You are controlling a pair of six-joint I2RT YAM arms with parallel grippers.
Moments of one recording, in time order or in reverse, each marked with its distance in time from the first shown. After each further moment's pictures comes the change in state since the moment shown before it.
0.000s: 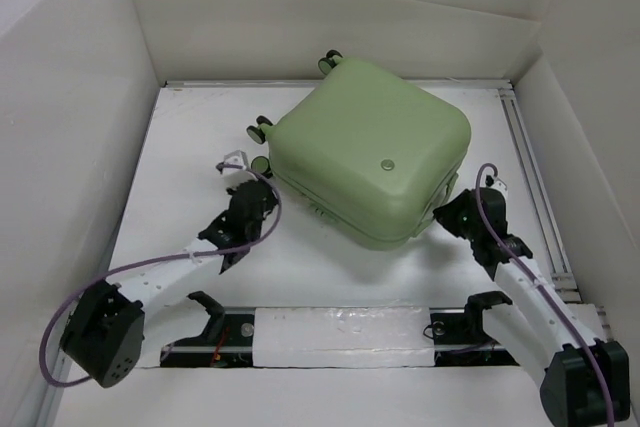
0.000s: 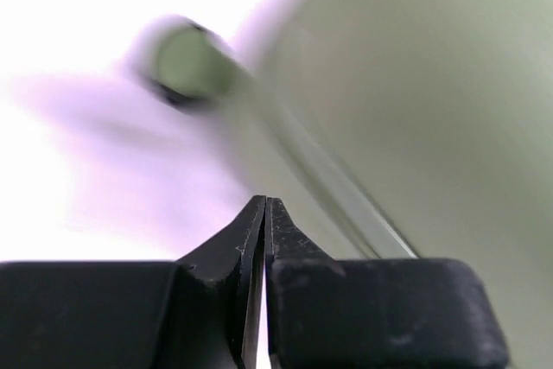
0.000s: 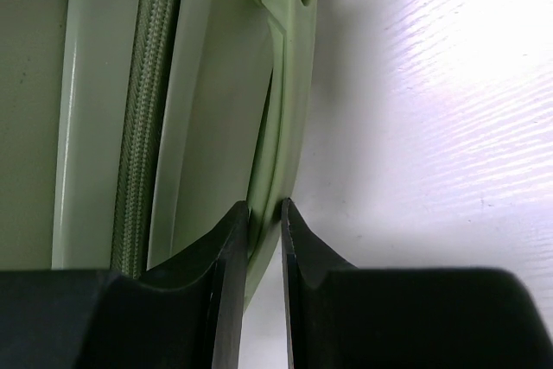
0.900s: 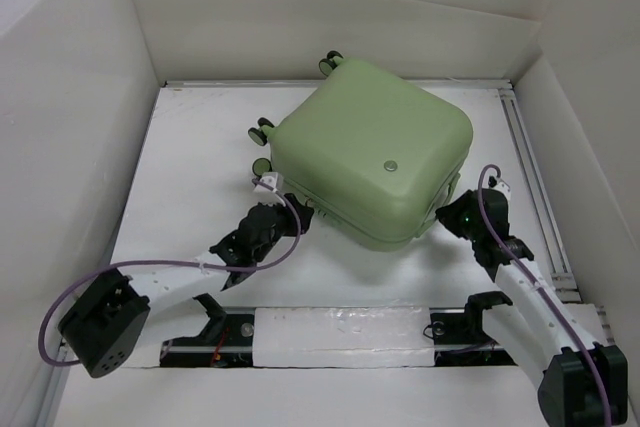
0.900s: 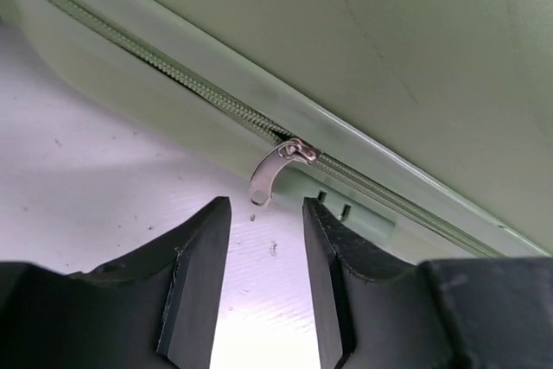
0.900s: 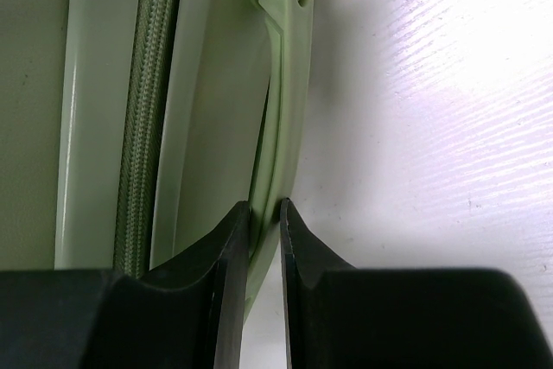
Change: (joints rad) left arm -0.077 -0.002 -0.162 0.229 0.313 0.055; right arm -0.026 -0.023 -0.012 -0.003 0.001 -0.001
